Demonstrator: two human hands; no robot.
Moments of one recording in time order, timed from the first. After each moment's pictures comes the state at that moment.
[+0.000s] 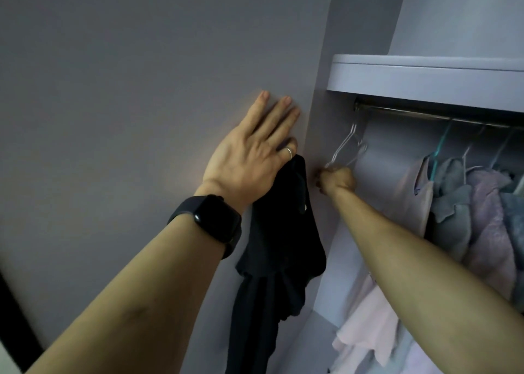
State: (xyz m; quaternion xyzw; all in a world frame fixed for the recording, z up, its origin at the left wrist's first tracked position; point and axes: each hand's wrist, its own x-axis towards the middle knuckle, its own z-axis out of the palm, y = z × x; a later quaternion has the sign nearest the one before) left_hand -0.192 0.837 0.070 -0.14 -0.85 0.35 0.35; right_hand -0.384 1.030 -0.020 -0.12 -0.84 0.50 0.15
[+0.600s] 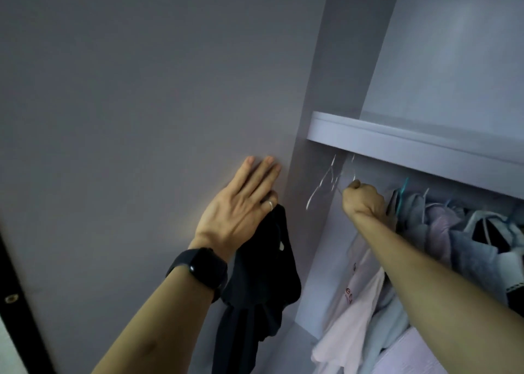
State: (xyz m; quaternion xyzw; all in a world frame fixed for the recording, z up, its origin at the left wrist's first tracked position) left_hand -0.194 0.825 0.057 -0.16 -0.86 0.33 0.34; right_hand -0.324 1.075 0.058 -0.23 -0.88 0.34 0.22
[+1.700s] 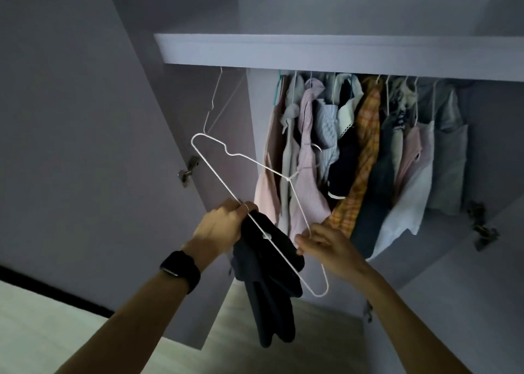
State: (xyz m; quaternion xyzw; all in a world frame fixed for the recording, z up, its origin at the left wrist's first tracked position) left_hand -0.054 0.979 -0.009 -0.30 -0.94 -0.14 0.01; right_hand 0.050 1.229 -0.037 -0.02 -0.80 0.60 -0.06
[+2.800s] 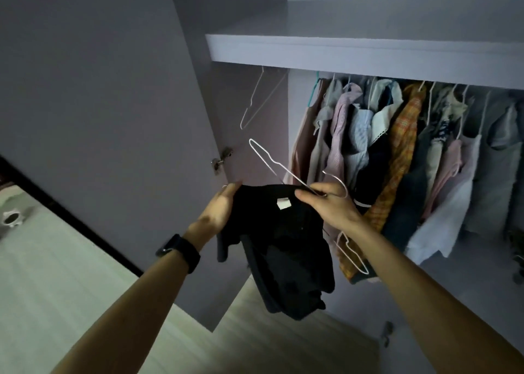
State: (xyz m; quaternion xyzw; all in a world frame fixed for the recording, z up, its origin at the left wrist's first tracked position) left_hand -0.036 0.979 0.033 0.07 -0.79 -0.60 -0.14; right_hand -0.033 1.235 -0.006 -0.01 -0.83 0.56 -0.02
